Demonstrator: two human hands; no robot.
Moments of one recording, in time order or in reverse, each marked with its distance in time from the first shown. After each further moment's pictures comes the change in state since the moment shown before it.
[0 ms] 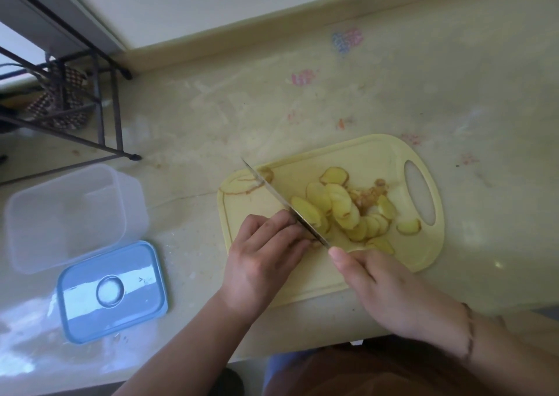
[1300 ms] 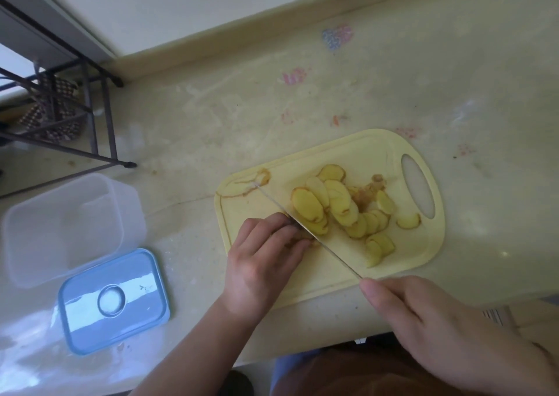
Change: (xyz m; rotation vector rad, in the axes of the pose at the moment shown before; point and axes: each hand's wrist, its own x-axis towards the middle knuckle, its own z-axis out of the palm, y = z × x) left_hand -0.007 -0.002 0.005 -0.010 0.052 -0.053; right_hand -0.043 0.000 -0.014 -0.005 -0.010 0.159
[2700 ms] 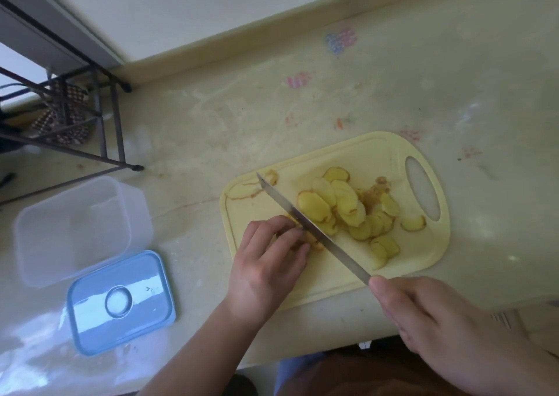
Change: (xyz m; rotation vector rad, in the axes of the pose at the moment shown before) left_hand -0.002 0.000 -0.005 -0.017 -0.080 -0.014; right_hand 0.000 0.007 0.003 0.043 0.002 -0.074
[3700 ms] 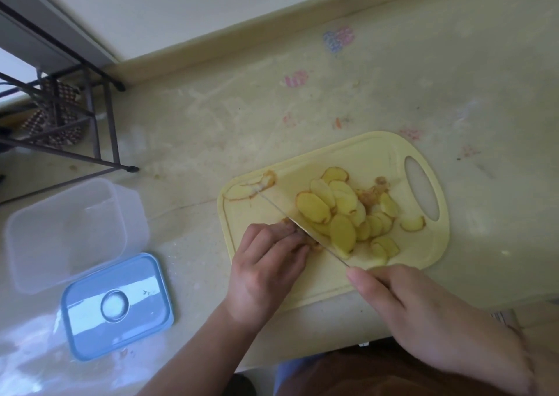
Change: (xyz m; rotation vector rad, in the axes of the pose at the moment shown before) left_hand -0.003 -0.007 0.005 -0.028 0.083 0.057; right_hand 0.014 -0.012 0.004 -0.067 0.026 -0.023
